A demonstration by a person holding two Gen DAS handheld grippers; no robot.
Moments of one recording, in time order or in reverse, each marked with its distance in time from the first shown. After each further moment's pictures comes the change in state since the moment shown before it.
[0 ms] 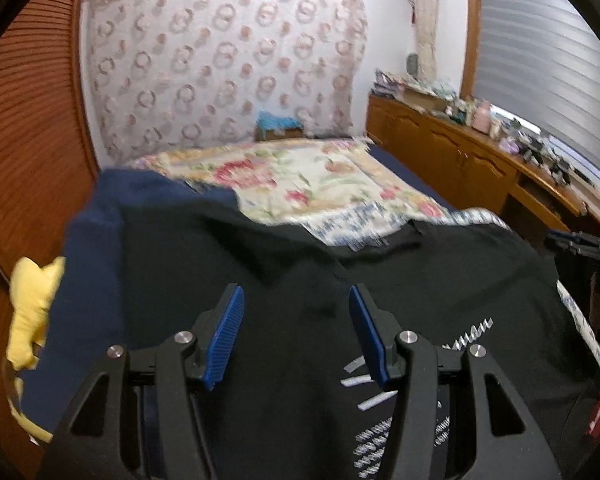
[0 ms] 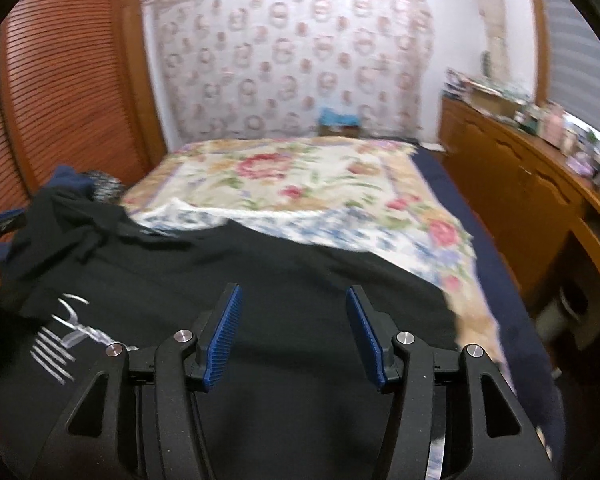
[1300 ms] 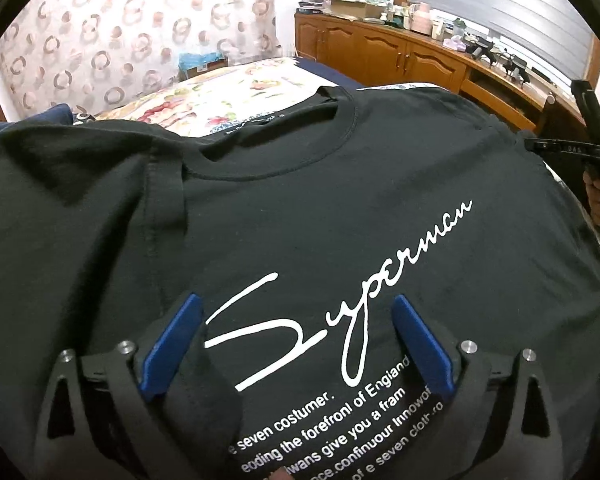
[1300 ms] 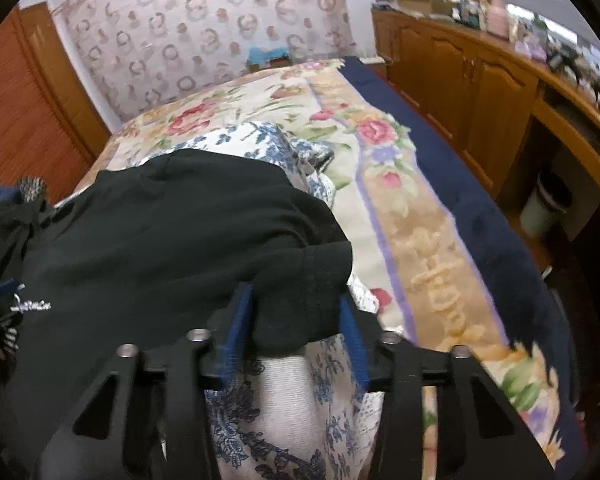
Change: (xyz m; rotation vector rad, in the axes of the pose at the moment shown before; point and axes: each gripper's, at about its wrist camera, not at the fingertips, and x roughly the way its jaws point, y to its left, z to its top) left arm 0.059 -0.072 -0.049 0.212 0.257 -0.135; right arm 0.016 -0.108 -0.048 0.191 0.205 -0.042
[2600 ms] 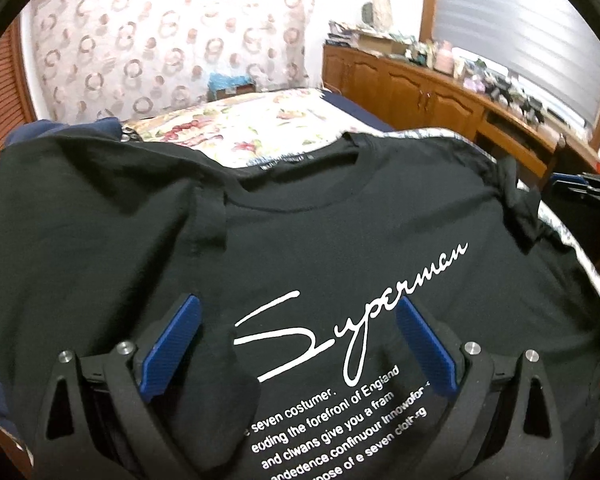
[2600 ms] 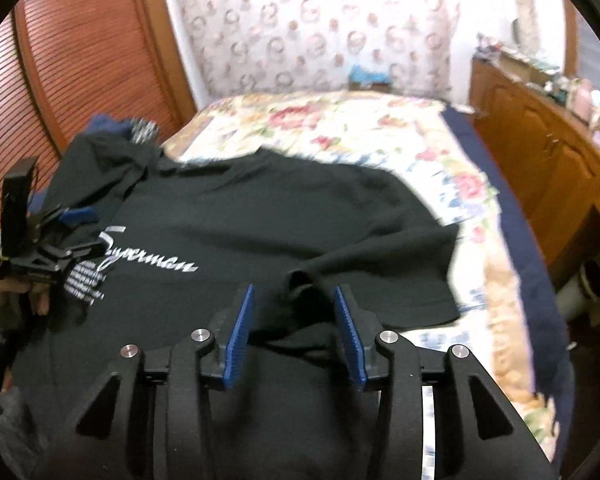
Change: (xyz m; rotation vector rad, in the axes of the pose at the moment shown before) left arm -0.032 0.007 0.001 -0.112 -0.129 0.046; right arm -0.054 0.119 -0.014 -0.242 -0.080 0.144
